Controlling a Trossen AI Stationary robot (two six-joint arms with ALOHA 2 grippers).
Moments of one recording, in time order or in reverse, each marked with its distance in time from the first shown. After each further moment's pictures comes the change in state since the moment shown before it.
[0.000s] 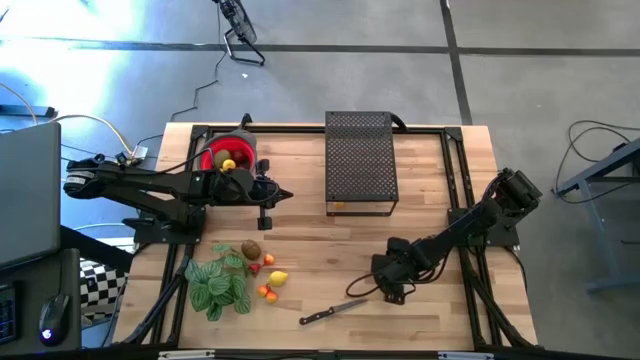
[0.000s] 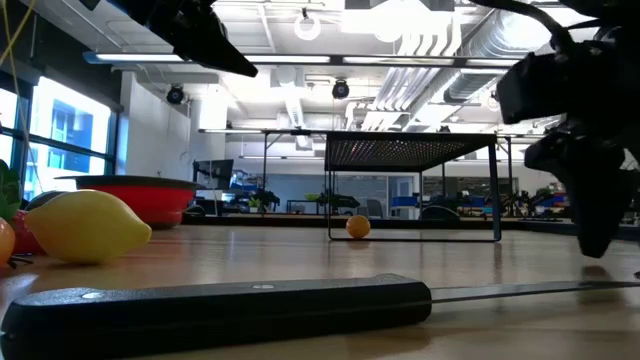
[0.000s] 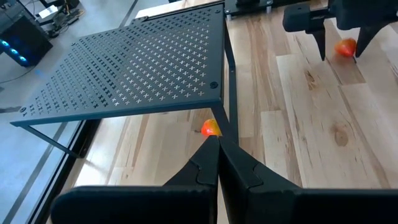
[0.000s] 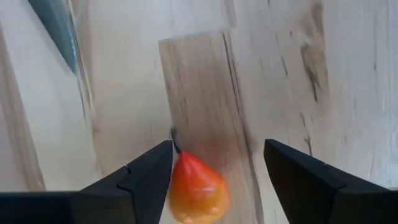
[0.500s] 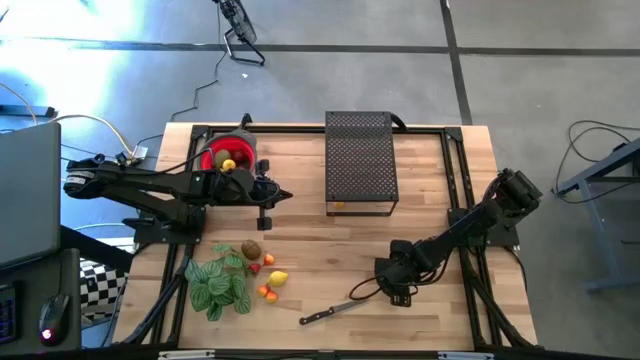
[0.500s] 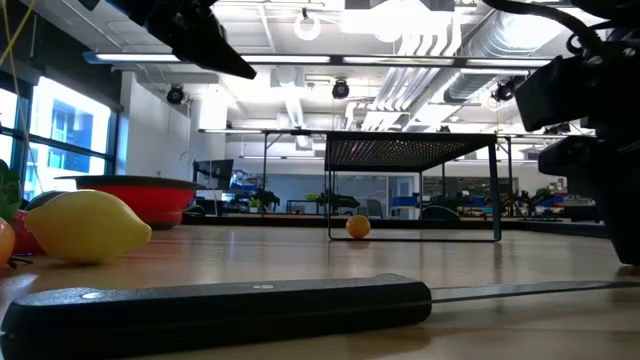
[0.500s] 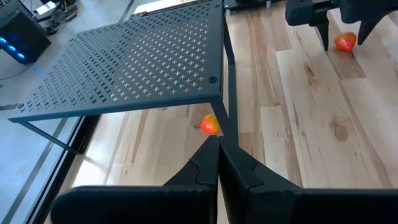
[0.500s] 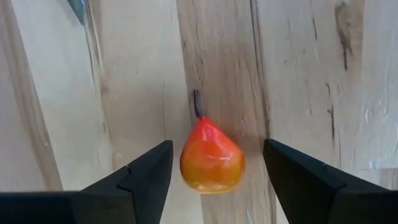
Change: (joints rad) left arm 0.000 0.000 0.000 -0.016 0.000 0.000; right arm 0.013 0.000 0.000 -0.043 -0.074 -0.028
